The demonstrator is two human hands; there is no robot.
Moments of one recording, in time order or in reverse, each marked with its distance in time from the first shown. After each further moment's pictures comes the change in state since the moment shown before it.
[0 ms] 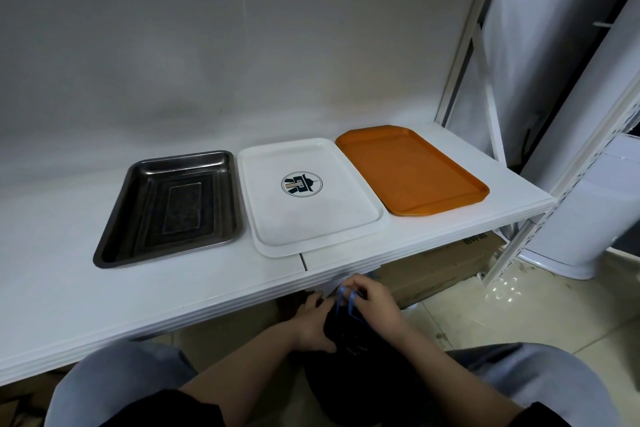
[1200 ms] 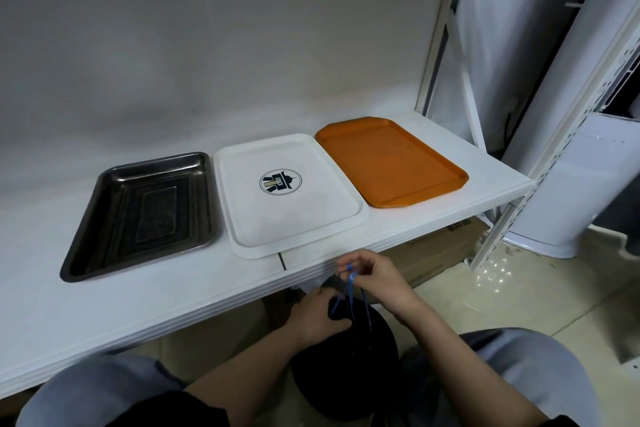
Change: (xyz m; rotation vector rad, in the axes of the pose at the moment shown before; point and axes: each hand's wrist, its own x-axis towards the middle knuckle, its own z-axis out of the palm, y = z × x) left_hand 0.018 0.034 0.009 -0.126 0.209 0.087; right_hand -0.005 -0.029 -0.056 0.289 -0.014 0.063
